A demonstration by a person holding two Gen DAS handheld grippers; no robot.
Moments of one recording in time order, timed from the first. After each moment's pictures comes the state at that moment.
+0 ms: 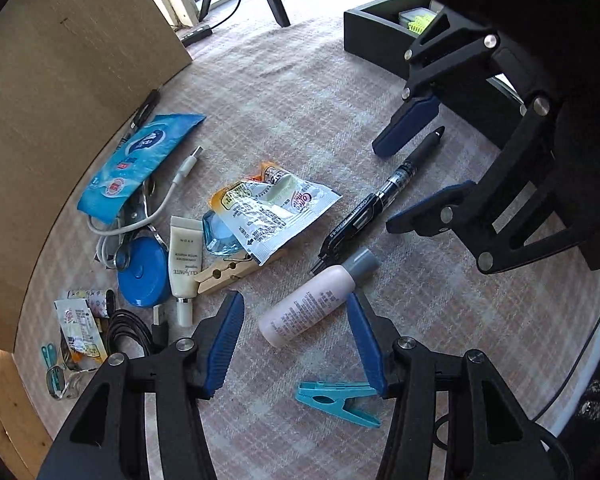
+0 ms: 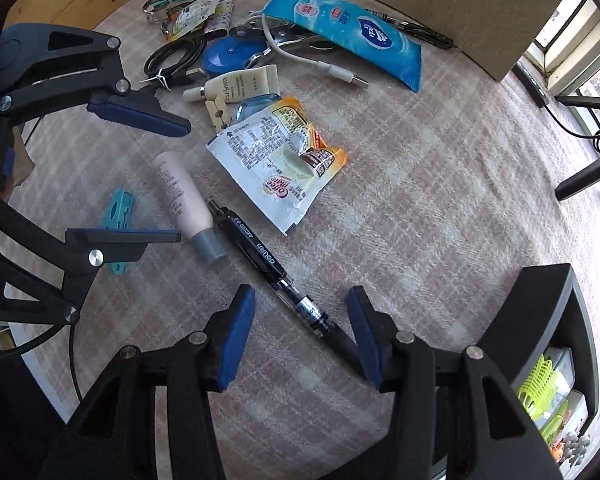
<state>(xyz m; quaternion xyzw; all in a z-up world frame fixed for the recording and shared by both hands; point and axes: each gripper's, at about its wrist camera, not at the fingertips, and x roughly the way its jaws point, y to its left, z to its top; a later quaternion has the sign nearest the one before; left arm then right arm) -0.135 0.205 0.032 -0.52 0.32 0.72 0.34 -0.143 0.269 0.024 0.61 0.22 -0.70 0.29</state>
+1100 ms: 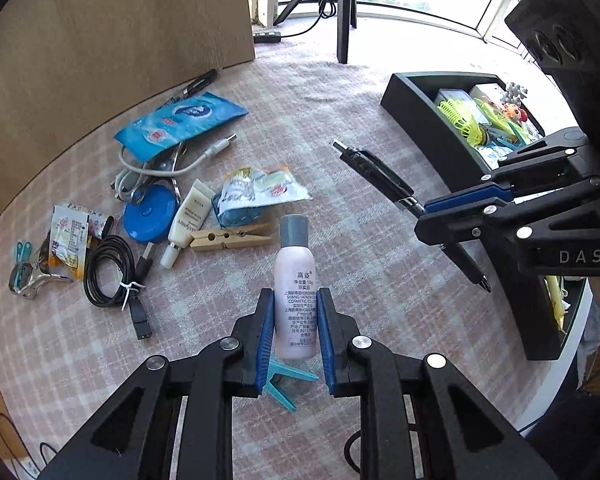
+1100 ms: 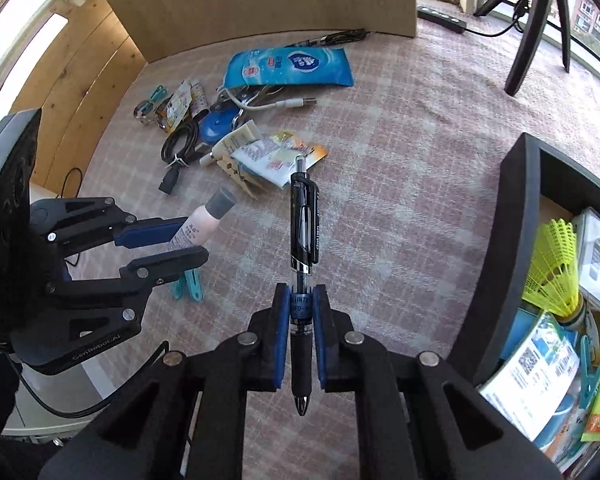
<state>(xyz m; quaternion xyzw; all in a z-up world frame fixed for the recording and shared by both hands) -0.112 0.186 0.066 -0.55 0.14 0.77 0.27 -0.118 0.322 0.072 0.62 -0.02 -0.75 0.24</state>
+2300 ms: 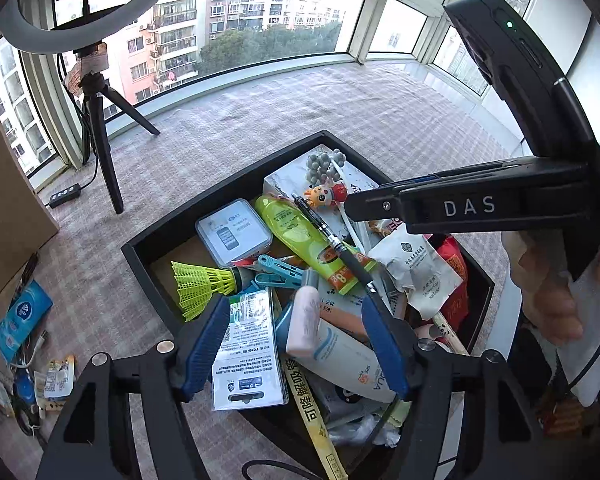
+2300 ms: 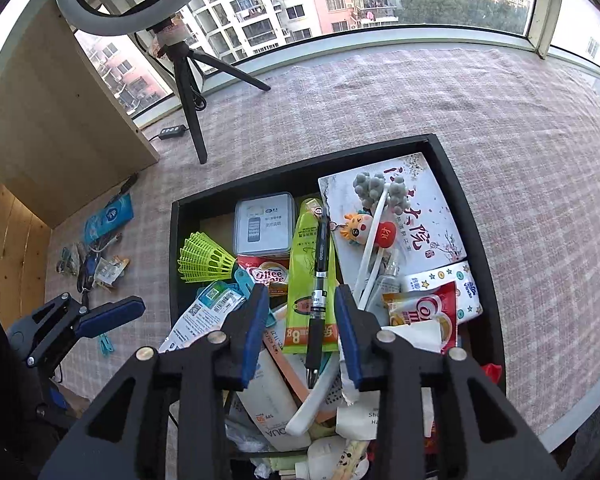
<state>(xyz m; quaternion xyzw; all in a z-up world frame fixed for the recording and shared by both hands) -0.070 0.416 0.152 -0.48 0.14 0.76 0.42 -0.075 0.581 0.152 0.55 -0.15 -0.82 -0.01</state>
